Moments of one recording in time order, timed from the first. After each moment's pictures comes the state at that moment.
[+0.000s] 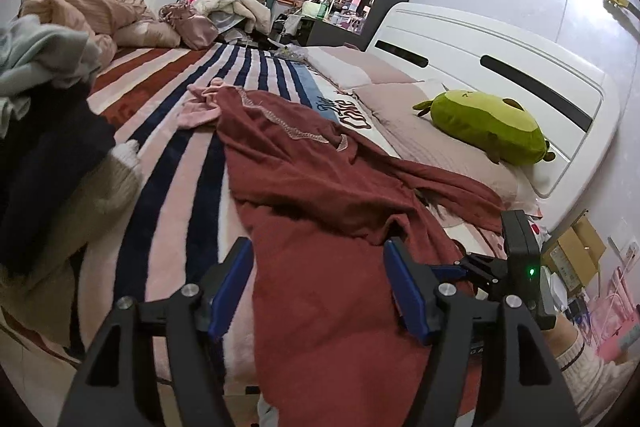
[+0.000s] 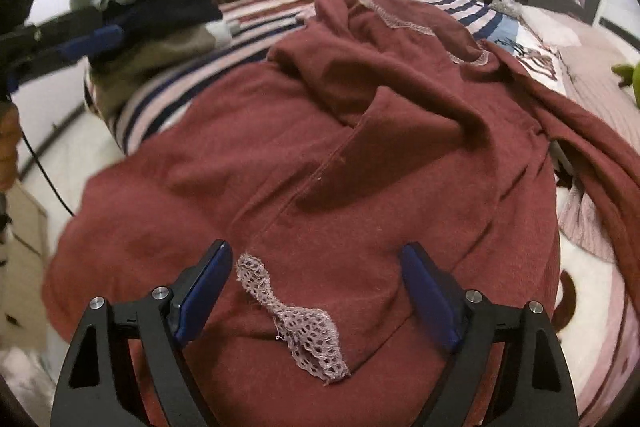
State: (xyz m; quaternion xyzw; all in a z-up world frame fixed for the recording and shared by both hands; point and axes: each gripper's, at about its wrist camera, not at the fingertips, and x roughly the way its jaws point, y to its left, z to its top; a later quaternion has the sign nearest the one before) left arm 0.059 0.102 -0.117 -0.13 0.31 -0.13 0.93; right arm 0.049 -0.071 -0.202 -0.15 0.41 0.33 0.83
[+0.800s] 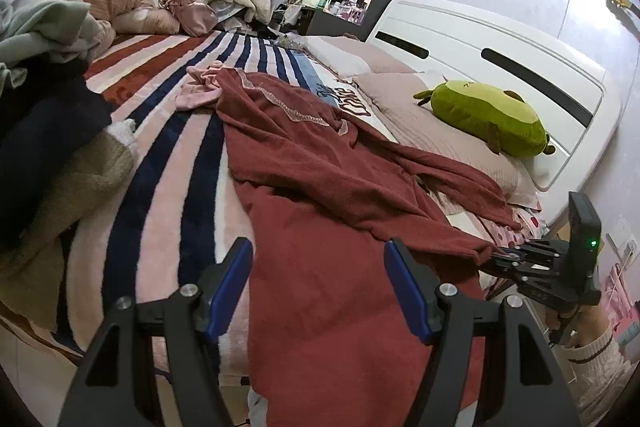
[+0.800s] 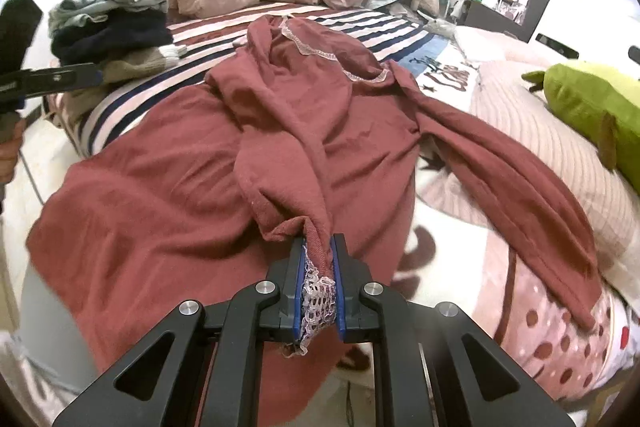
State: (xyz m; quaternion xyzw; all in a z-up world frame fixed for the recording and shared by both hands) left arm 0.060 0.098 -0.131 -0.14 0.33 -0.14 0.93; right arm 0.018 -0.149 -0.152 -0.17 0.37 0.23 0.88
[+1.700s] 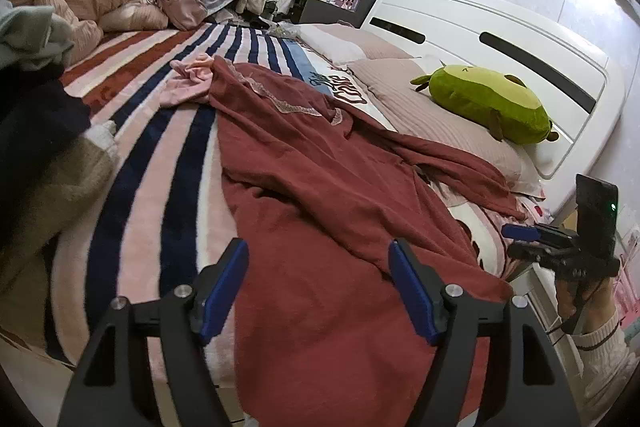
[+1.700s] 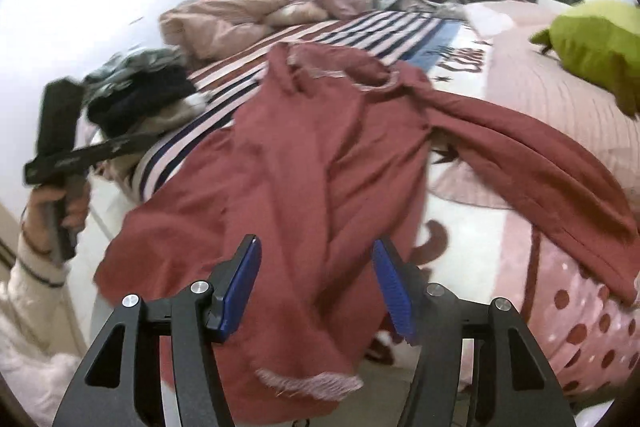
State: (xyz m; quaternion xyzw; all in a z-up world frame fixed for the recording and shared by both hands) left arm 0.078 0.083 -0.134 -0.12 0.34 -0.14 0.92; right arm 0.031 -0.187 -0.138 -0.02 0.38 0.30 0.87
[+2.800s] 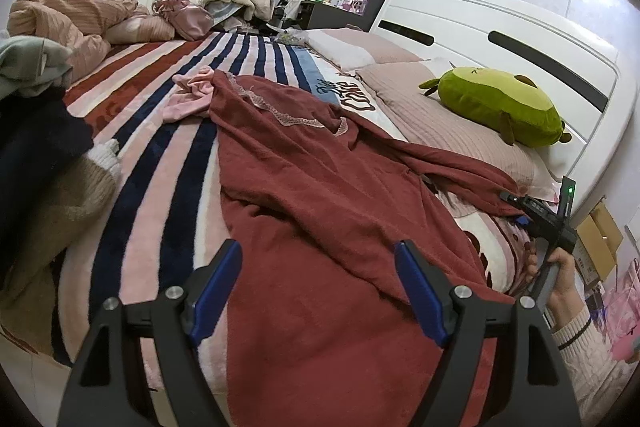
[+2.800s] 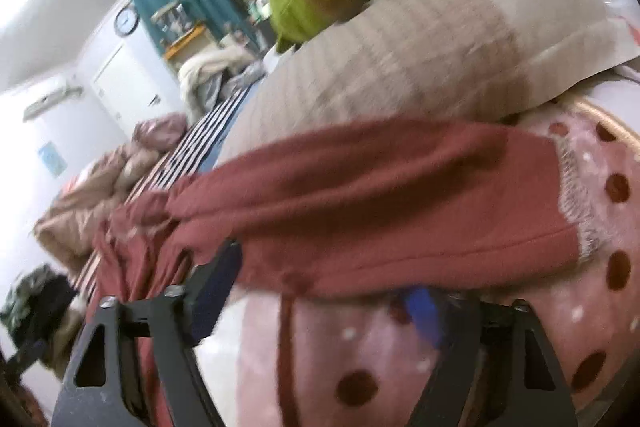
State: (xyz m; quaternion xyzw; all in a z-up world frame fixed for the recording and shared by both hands) left arm 0.088 0.066 -0.123 -0.10 0.34 -0.12 0.93; right arm 0.113 -0.366 -0.191 0.24 0.29 0.03 0.93
